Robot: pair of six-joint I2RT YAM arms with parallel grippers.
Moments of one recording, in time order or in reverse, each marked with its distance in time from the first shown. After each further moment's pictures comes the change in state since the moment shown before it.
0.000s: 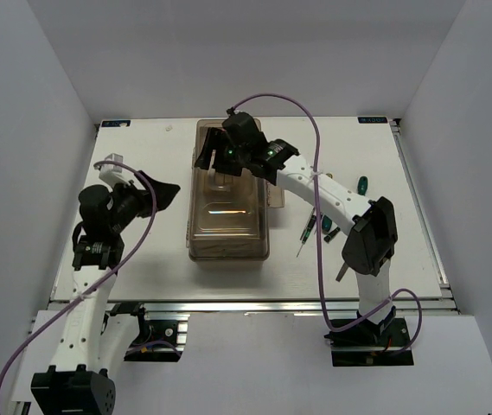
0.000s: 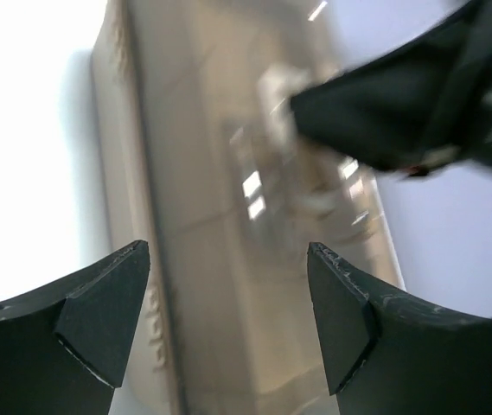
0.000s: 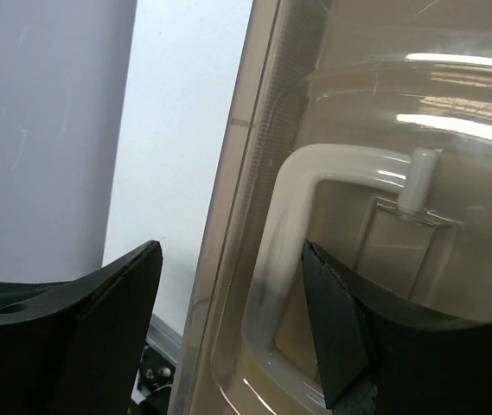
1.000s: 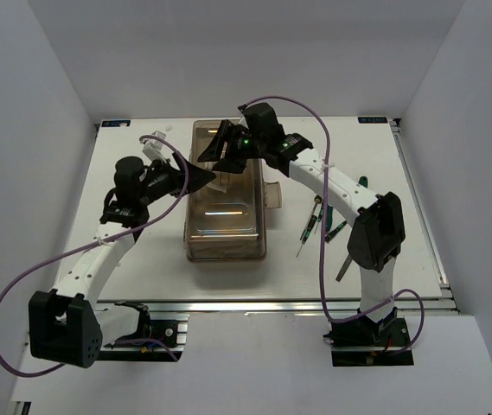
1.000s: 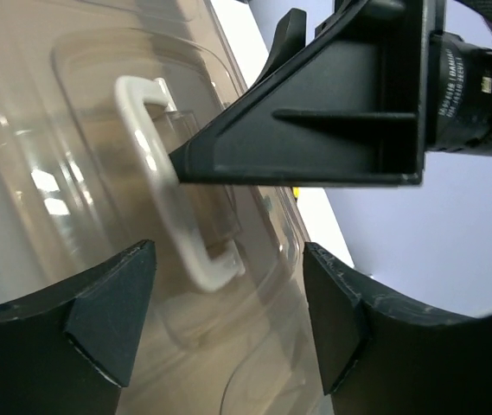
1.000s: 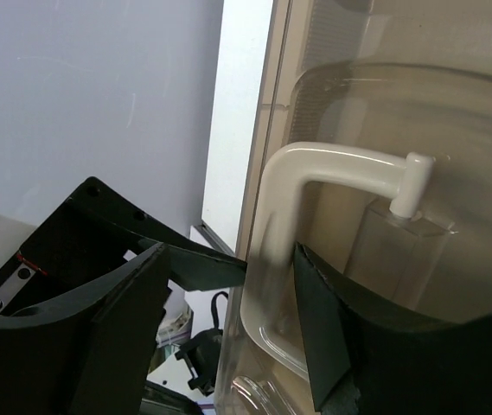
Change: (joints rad) left arm -0.198 0.351 0.127 0.303 0.127 -0.084; right arm -0.121 -0.021 -0.079 0.133 -0.388 0.177
